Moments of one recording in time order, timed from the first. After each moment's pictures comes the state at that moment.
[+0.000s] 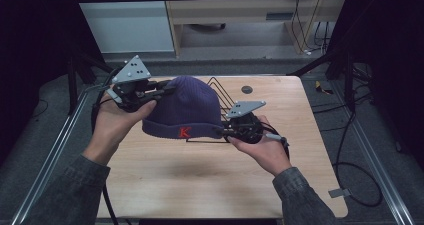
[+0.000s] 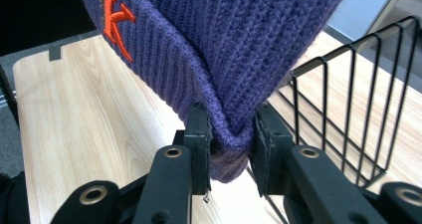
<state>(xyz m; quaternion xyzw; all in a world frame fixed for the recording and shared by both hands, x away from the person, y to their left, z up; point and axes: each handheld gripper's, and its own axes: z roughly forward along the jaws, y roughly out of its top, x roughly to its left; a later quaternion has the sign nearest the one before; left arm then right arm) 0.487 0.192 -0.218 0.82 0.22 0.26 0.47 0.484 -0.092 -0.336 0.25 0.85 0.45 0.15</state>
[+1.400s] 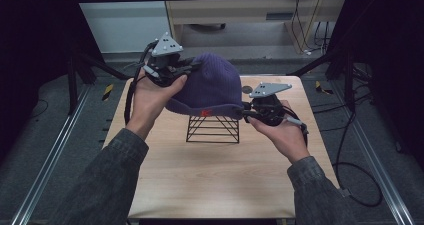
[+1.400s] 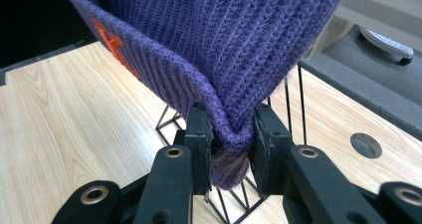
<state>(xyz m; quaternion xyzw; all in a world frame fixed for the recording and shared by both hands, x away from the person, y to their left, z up) 0.540 0.134 -0.208 0.79 0.25 0.27 0.49 0.512 -0.140 -0.314 0.29 0.82 0.46 0.20</state>
